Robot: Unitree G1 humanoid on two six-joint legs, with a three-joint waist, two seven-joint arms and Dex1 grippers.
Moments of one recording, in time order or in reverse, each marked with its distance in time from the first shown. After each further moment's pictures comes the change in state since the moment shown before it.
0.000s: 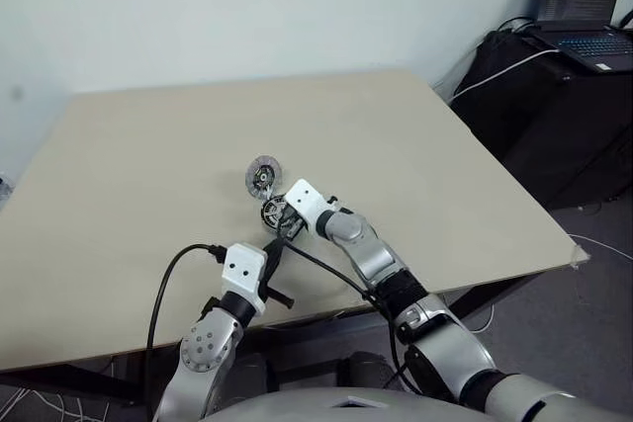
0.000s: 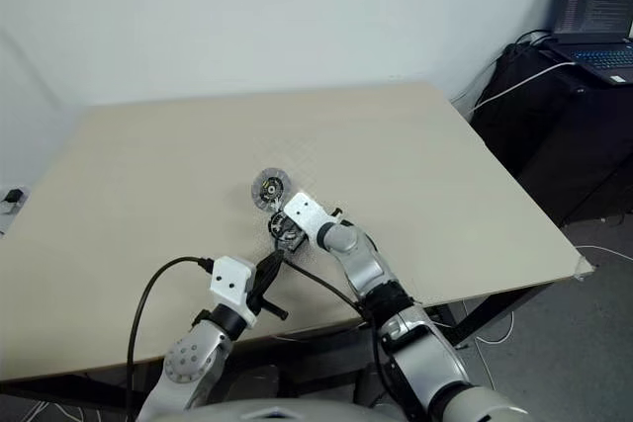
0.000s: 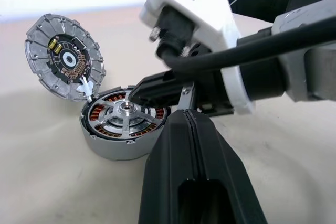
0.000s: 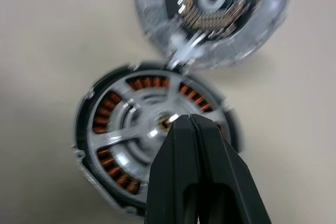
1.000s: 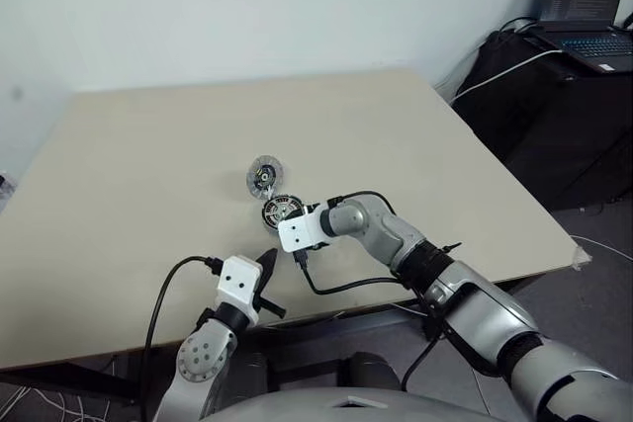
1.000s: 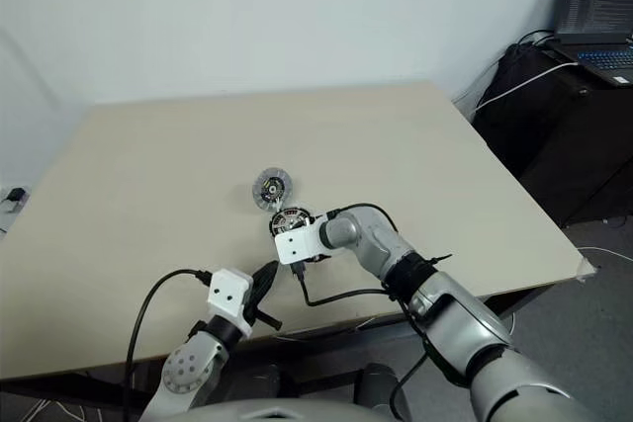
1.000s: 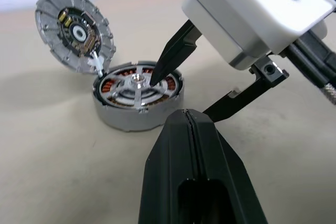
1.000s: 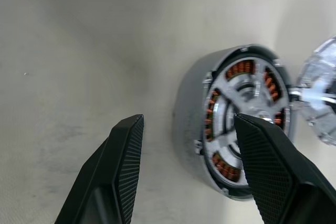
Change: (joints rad) left arm 0.019 0.019 0.023 0.157 0.003 -0.152 0.002; right arm -0.187 -0.238 0.369 0.030 -0.283 -0.279 0.406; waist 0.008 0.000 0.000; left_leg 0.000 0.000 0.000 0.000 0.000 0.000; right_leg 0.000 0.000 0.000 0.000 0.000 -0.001
